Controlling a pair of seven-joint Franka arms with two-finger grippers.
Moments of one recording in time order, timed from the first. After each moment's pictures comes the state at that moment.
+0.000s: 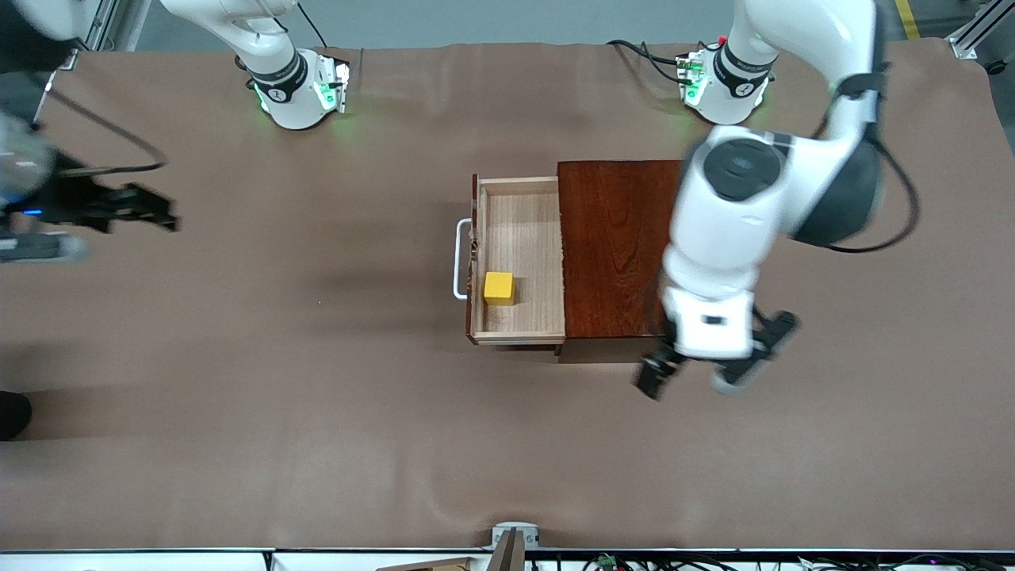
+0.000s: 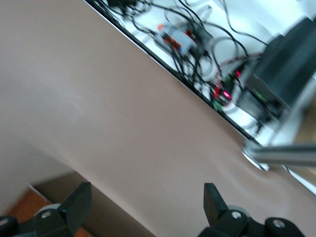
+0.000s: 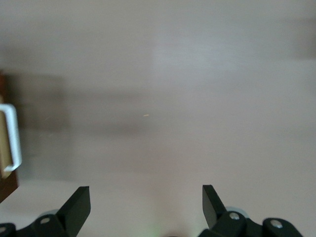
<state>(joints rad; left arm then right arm) -0.62 0.56 0.32 -1.23 0.04 2.08 -1.10 0.13 0.10 0.02 -1.47 0.04 1.46 0.07</state>
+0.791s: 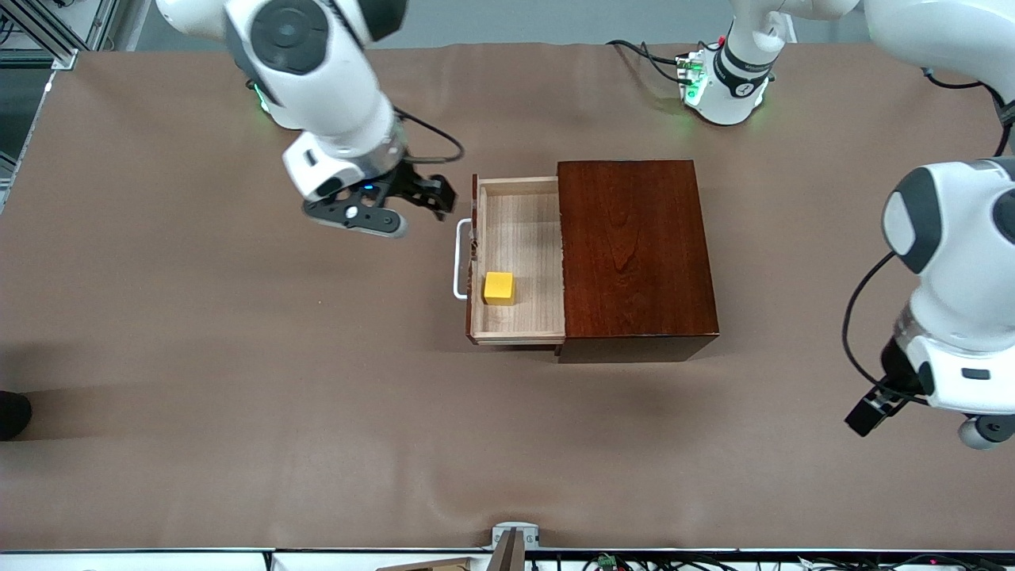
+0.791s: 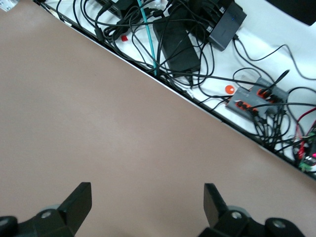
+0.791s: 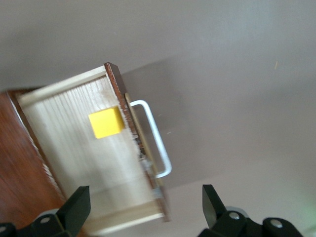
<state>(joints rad) -0.33 0.51 0.32 -1.26 0.04 2.07 -0.64 0.61 0.26 0.03 -1.46 0.13 1.74 1.05</state>
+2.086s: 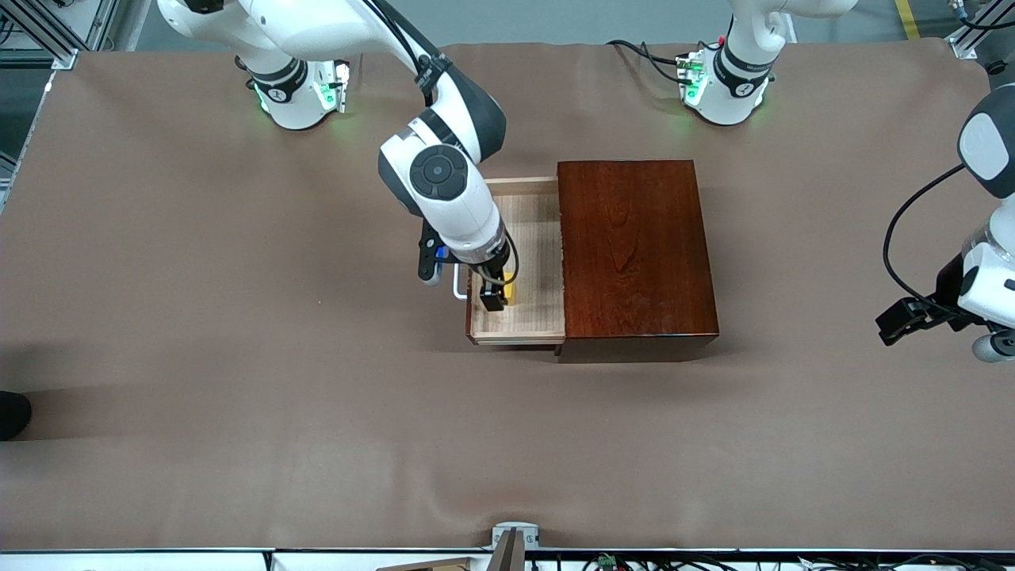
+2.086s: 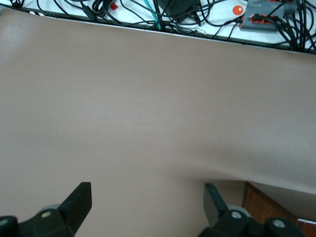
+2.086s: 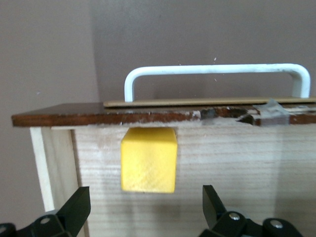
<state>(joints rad) -0.28 0.23 0.31 -1.57 0.04 2.00 -0.16 0.70 0.60 0.02 -1.45 0.14 2.17 2.26</state>
